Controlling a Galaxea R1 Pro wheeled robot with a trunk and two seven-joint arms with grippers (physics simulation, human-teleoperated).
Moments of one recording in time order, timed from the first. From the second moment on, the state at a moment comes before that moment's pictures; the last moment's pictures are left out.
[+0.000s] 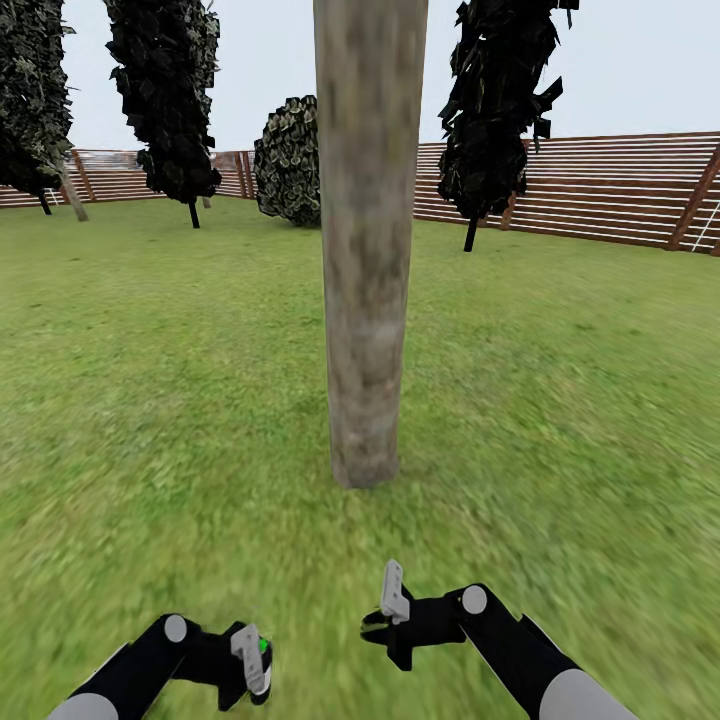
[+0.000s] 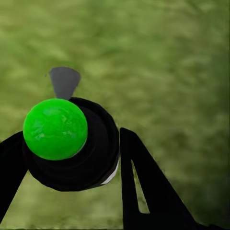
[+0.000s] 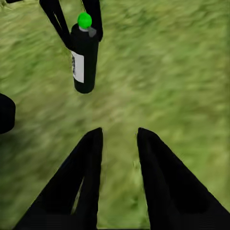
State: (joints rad) left arm -0.51 0.14 -0.11 -0.48 -0.66 -0.13 -0.92; right arm -0.55 -0.03 0.46 -0.66 0.28 -0.16 0.90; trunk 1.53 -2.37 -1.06
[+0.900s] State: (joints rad) left arm -0.53 -0.01 0.32 -0.38 -0.47 0.21 -0.23; right arm -0.45 -0.17 -0.10 -0.08 -0.13 -0.67 0.30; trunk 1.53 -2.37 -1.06
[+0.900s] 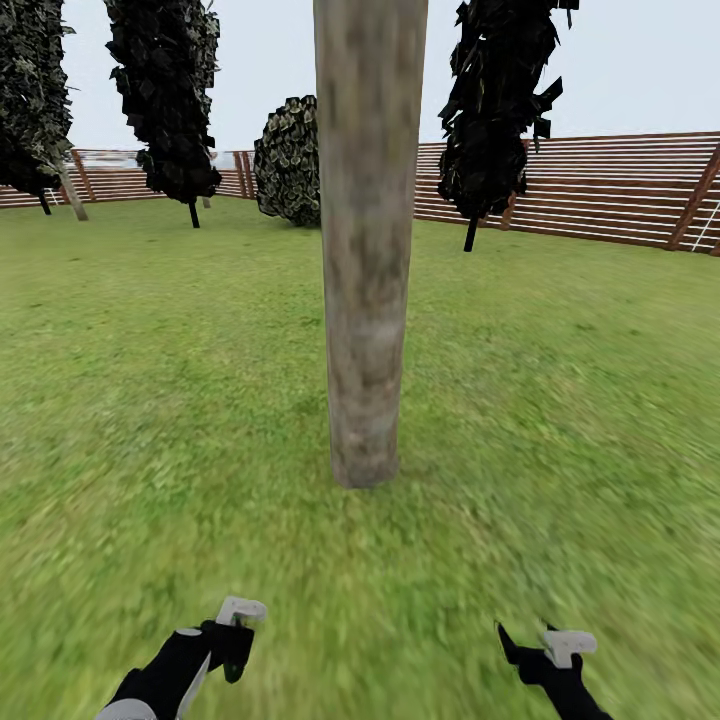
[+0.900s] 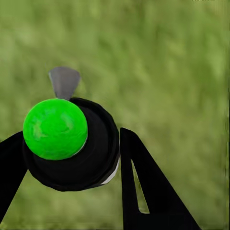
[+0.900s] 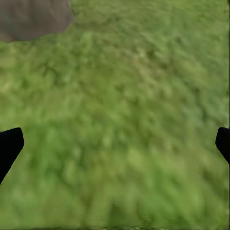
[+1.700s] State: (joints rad) left arm -0.56 0.00 0.31 -0.41 -0.38 0.37 -0.23; right arm -0.43 -0.21 -0.10 -0.07 -0.13 -0.68 0.30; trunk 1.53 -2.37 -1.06
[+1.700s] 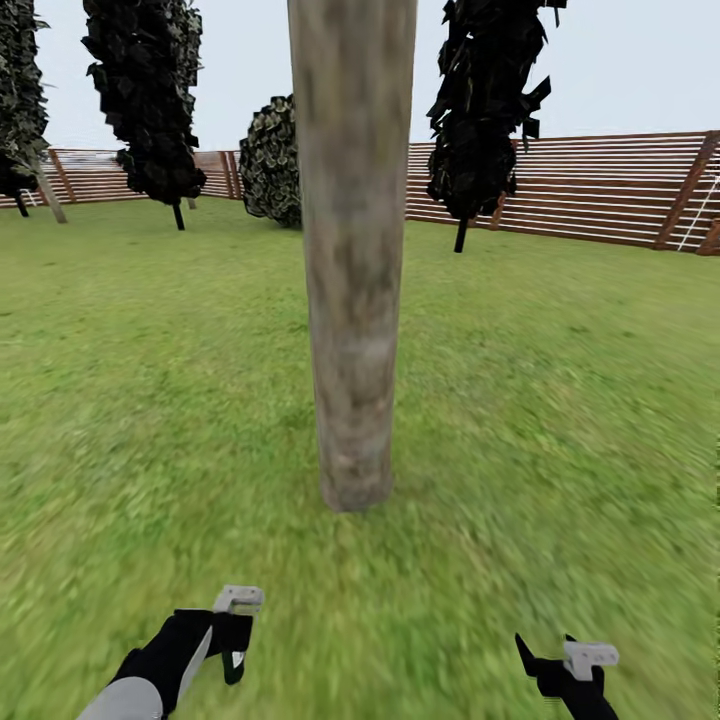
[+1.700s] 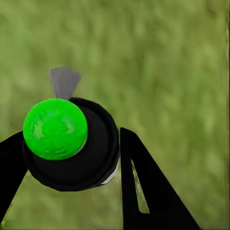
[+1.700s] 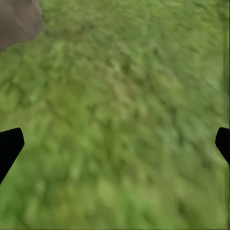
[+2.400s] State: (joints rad) left arm -0.73 -0.04 0.29 -0.48 -0.39 0.50 -0.25; right arm -0.43 -0.21 -0.10 -0.07 -0.13 -0.68 0.30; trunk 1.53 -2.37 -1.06
